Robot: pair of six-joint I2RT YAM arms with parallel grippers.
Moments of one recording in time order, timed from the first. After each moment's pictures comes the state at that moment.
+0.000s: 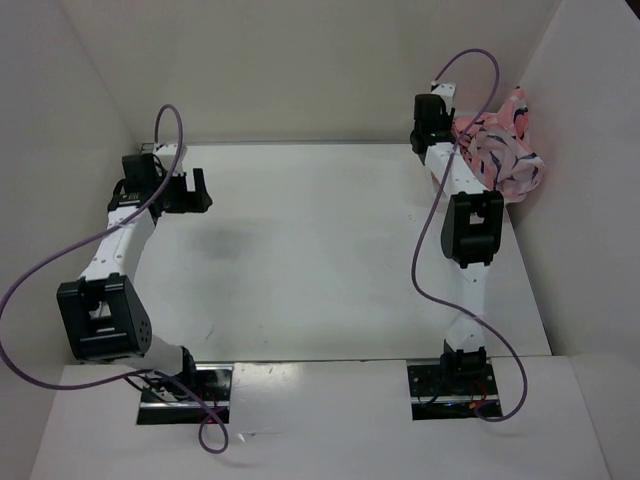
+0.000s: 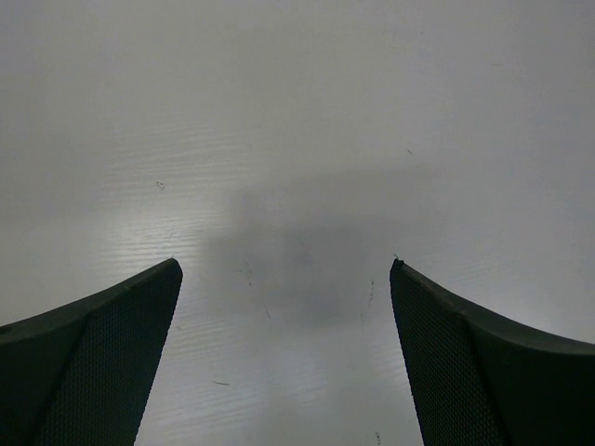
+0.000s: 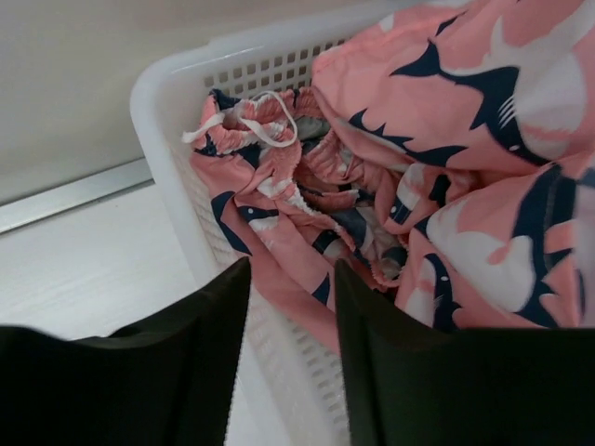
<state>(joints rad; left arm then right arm) 0.19 1.45 1.16 -0.38 0.32 0.07 0.09 2.24 2.02 -0.21 0.59 0.05</state>
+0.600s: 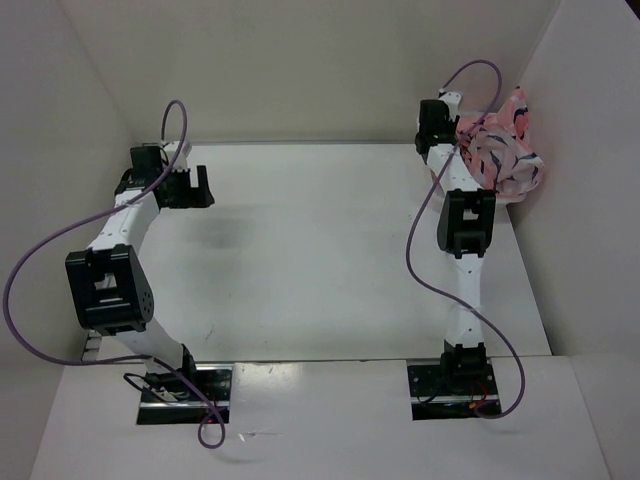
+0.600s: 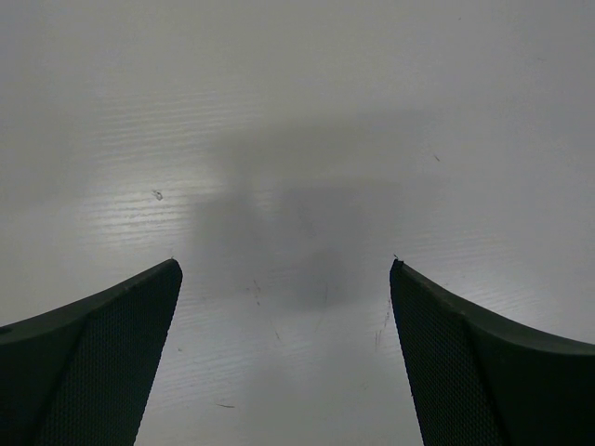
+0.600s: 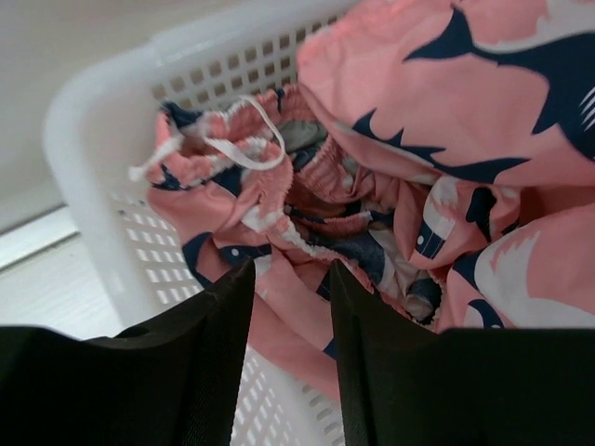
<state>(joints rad) 0.19 1.65 1.30 -0.43 0.32 0.07 0.04 2.48 2.25 -0.25 0.61 0.13</state>
